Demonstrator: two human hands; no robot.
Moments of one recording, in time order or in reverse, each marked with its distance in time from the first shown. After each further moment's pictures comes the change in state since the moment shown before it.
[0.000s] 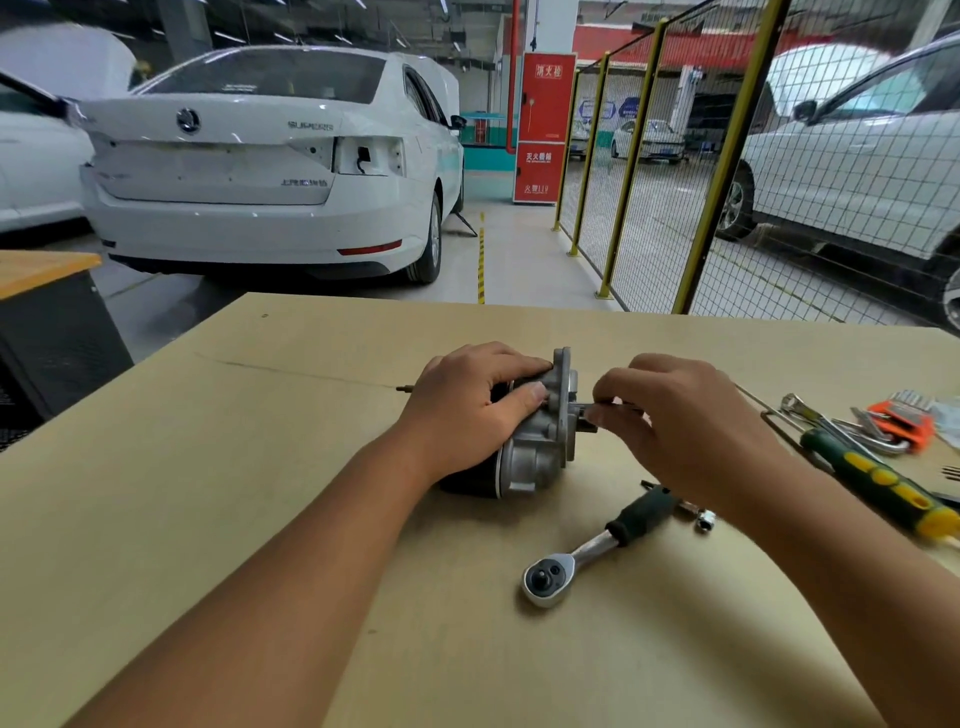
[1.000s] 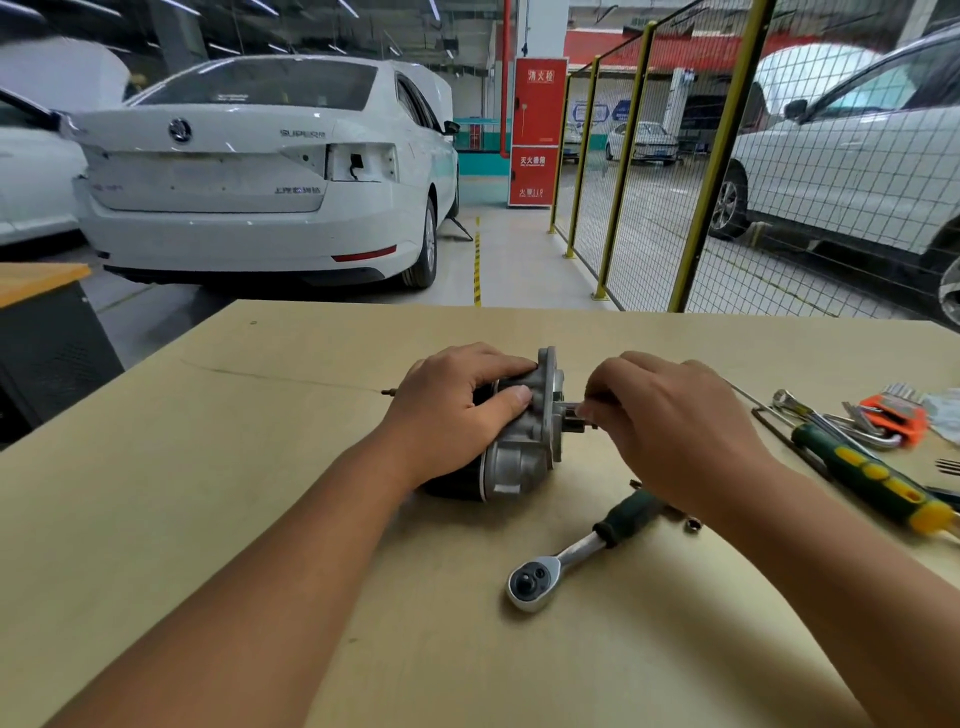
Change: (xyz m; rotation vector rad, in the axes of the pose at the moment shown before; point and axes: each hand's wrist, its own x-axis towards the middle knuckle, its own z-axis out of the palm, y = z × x) left_hand 0.000 -0.001 0.002 0.009 0.010 0.009; right_hand -0.005 0.001 0.006 -0.112 0.051 0.074
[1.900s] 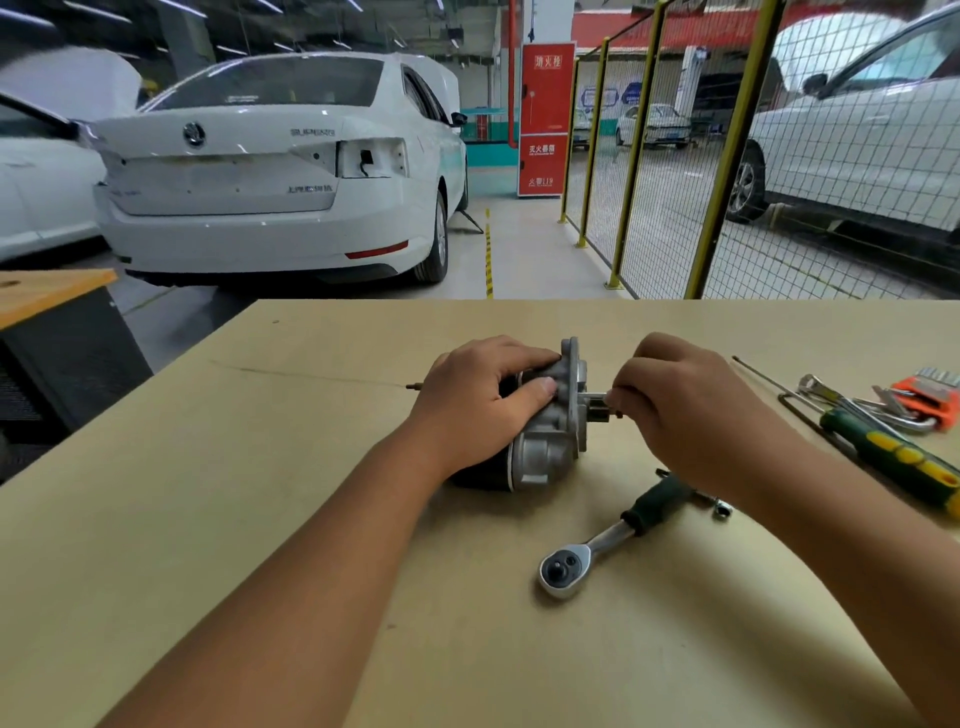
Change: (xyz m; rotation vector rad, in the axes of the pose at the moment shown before) left_hand -0.001 0.000 0.000 0.009 0.009 -0.016; right_hand 0.003 0.000 0.005 0.121 -0.037 0.014
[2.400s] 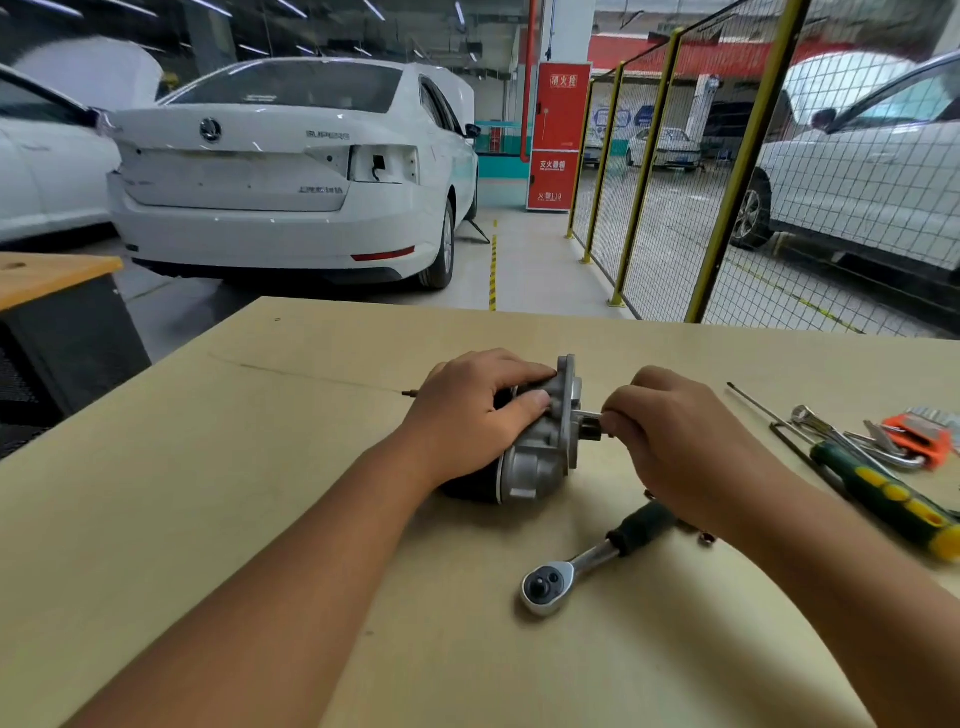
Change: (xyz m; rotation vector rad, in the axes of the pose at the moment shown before) left_hand 0.002 0.001 0.000 -0.001 -0.010 -0.013; right_hand -0.001 -0.001 0.000 0.059 -0.071 0.052
